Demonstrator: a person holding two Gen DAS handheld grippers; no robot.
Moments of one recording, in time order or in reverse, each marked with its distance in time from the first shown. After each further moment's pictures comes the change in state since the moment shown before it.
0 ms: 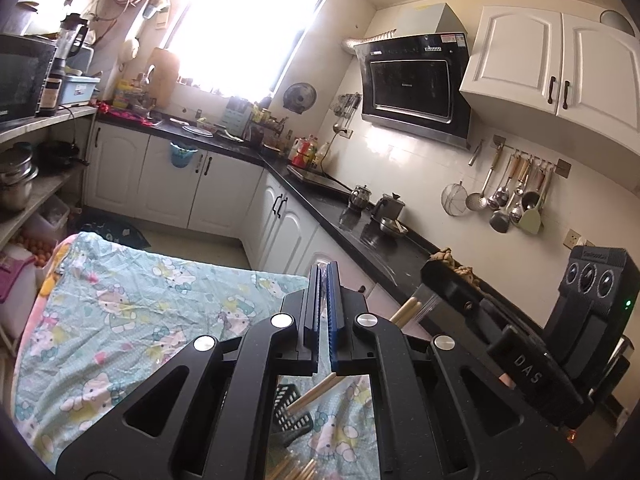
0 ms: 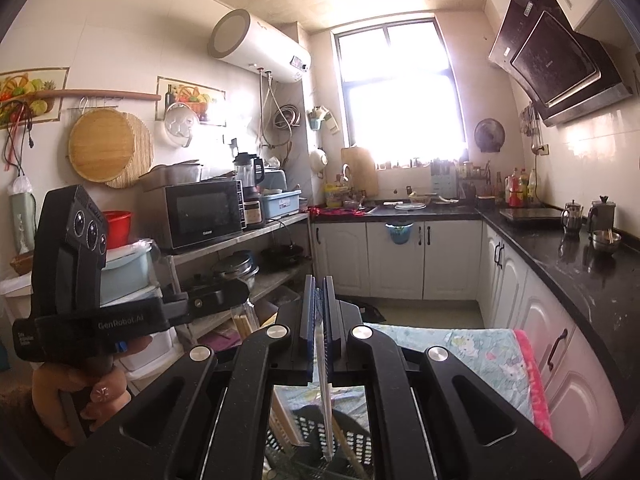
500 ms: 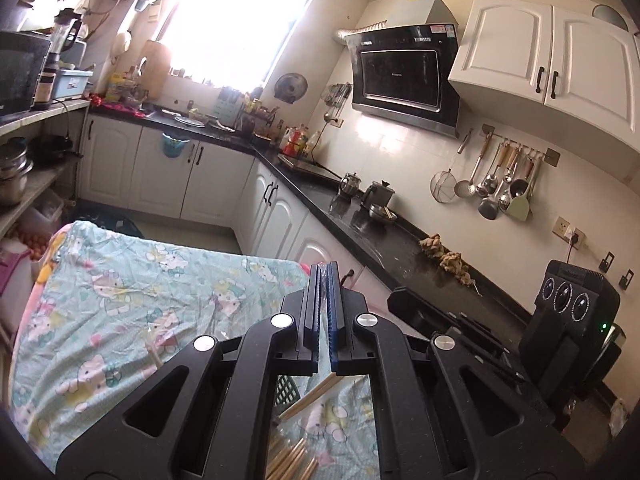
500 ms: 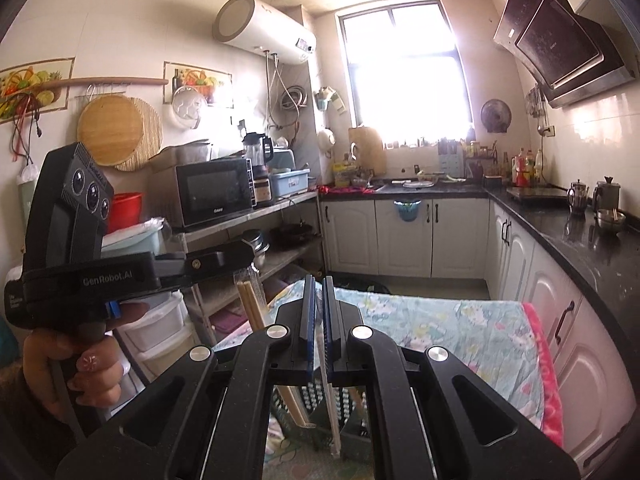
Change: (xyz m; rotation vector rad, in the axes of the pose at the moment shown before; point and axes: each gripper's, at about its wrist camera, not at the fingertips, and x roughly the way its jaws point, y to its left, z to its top) left arm -0.018 -0.011 -0.015 0.003 0.039 -0.036; right arm -0.015 0.010 -0.030 0.019 0.062 0.040
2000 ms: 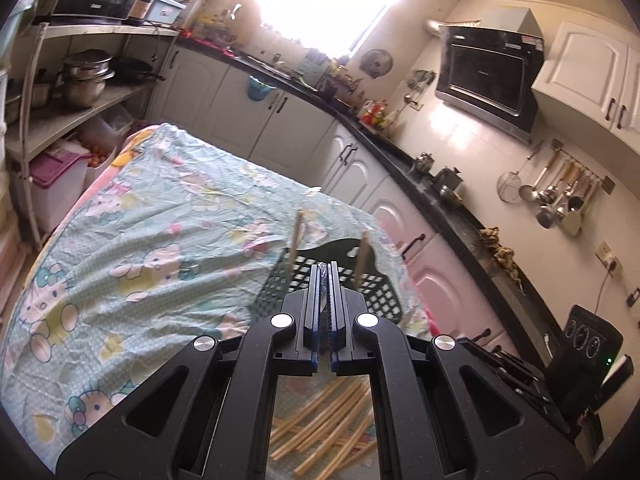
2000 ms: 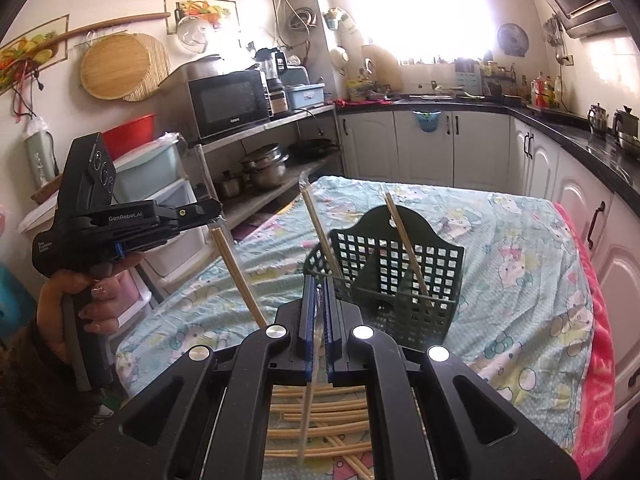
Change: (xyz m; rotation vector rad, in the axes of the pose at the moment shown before) left arm -0.050 0.107 -0.102 -0.223 0.090 0.176; right arm 0.010 0.033 -0.124 0.048 0.290 0.086
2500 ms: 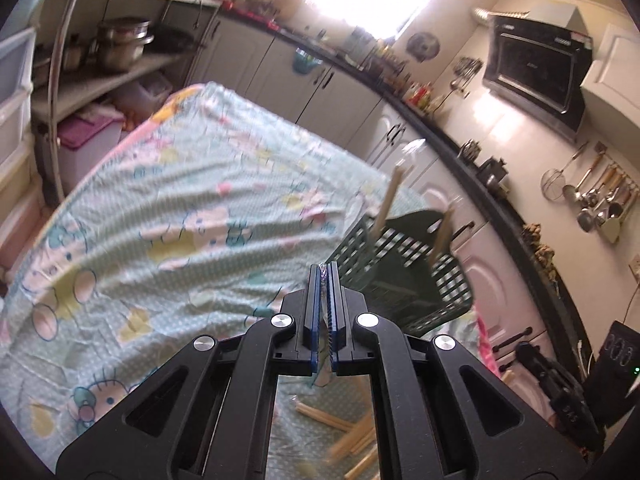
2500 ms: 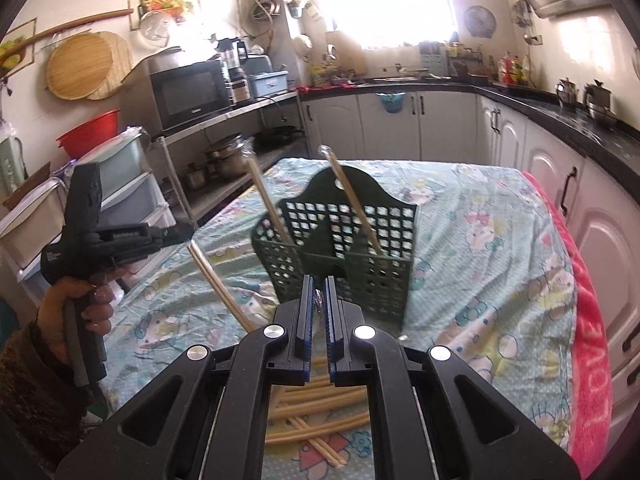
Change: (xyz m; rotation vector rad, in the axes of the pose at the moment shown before) left arm 0.032 0.052 -0.021 -0.075 0.062 0.132; right arm 0.010 -0.024 -0.027 0.049 0.044 -0.099
